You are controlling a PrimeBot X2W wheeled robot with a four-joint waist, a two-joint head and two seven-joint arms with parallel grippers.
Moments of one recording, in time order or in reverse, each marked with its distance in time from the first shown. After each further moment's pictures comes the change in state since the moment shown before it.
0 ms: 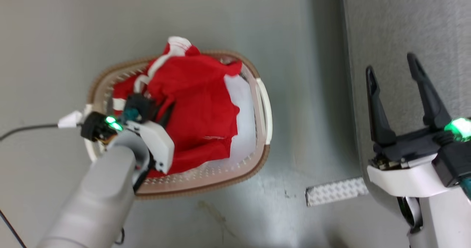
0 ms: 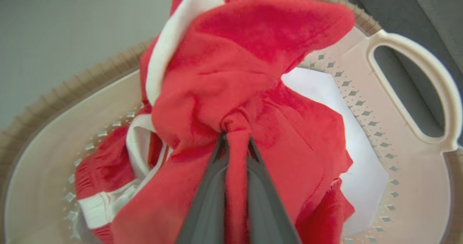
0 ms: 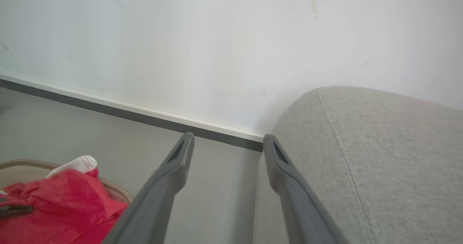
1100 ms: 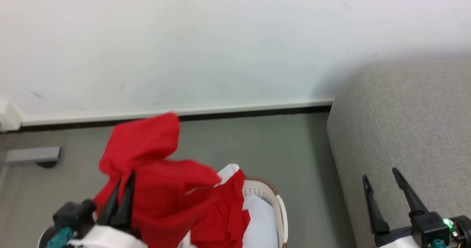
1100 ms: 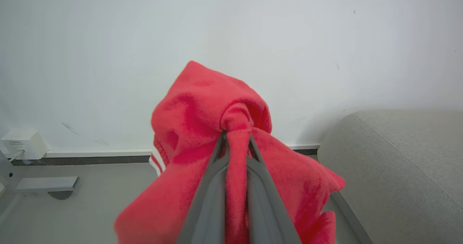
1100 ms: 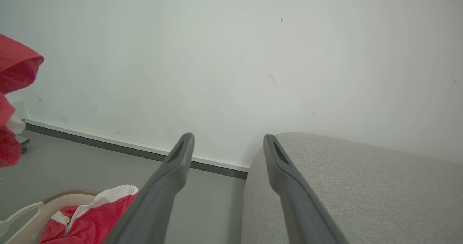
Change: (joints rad) left arm 0.801 0.237 0.251 -1.022 -0.247 0.363 0.008; right arm 0.316 0.001 -0.068 0.237 -0.026 0.000 0.000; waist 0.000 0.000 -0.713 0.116
